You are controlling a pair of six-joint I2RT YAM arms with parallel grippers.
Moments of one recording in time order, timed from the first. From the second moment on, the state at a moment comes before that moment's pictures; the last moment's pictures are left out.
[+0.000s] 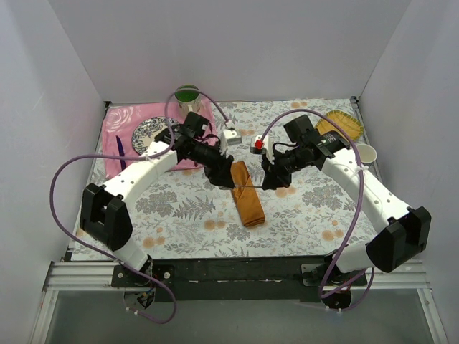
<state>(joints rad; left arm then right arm) -0.59 1.61 1.42 -0.83 0.80 0.45 0.54 1.40 1.37 -1.08 -0.73 -0.67</state>
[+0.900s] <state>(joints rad) -0.12 1.38 1.03 0.36 0.95 -0.75 0.31 1.41 1.15 -0.33 -1.08 0.41</state>
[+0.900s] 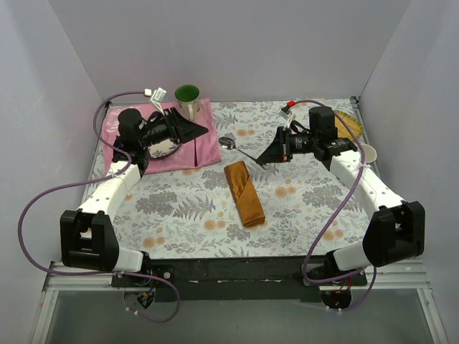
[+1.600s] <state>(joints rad) -0.26 1.50 1.01 0.44 0.85 -0.83 0.29 1.45 1.15 -0.22 -1.14 0.63</state>
